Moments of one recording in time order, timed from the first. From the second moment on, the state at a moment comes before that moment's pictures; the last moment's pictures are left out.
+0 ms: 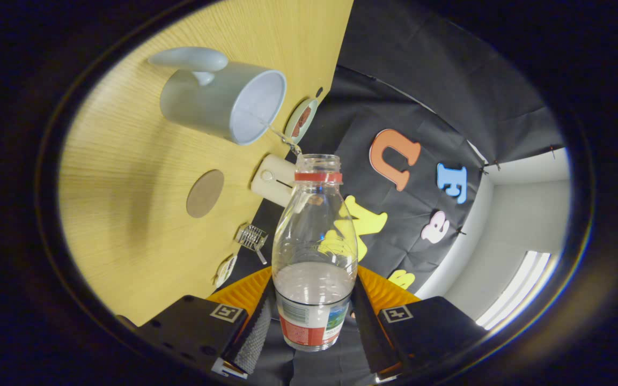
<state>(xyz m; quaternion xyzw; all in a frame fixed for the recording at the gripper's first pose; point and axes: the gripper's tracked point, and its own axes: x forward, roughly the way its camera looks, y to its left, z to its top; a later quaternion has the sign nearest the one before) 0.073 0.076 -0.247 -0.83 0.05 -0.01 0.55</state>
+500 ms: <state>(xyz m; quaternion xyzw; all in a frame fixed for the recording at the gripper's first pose) 0.081 0.079 -0.236 -0.84 0.03 -0.01 0.54</state>
